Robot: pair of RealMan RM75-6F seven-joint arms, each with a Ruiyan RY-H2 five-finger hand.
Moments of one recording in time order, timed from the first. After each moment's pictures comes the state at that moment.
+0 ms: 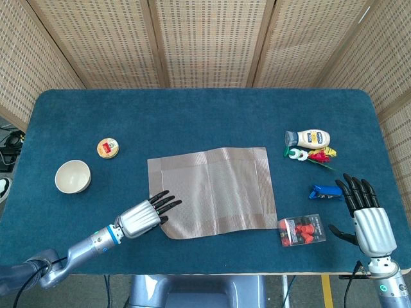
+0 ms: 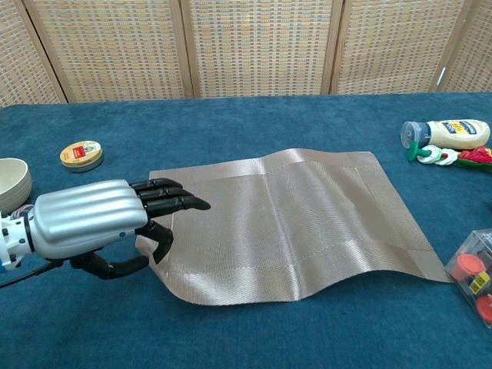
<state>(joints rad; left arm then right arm) -0.72 -1.60 0.21 -1.17 1.84 1.19 0.03 0.12 -1.19 0.05 -1.54 -1.63 1.57 0.06</state>
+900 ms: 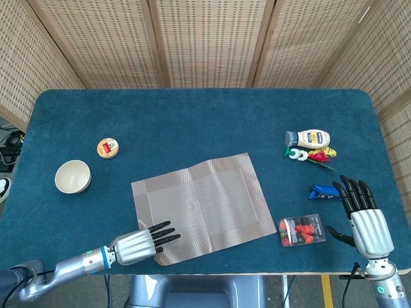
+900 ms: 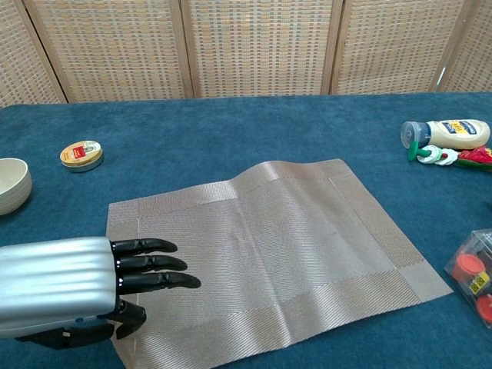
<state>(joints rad) -0.71 -1.49 0.33 -1.28 2.01 1.18 0.18 0.11 -1.20 0.05 -1.54 -1.65 1.58 0.03</state>
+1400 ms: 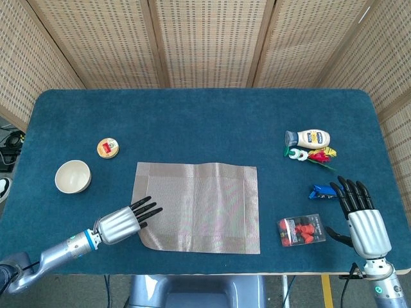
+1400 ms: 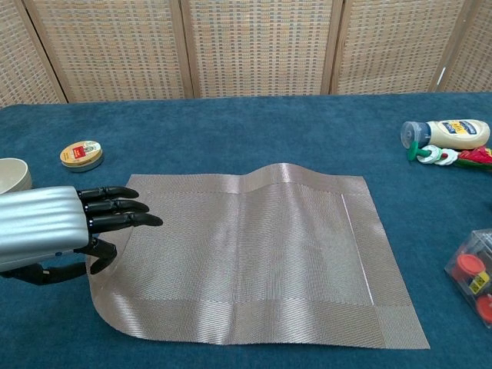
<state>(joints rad) -0.67 -1.46 0.27 -1.16 1.94 1.22 0.16 0.12 -1.20 0.05 -1.54 -1.65 1.57 0.02</state>
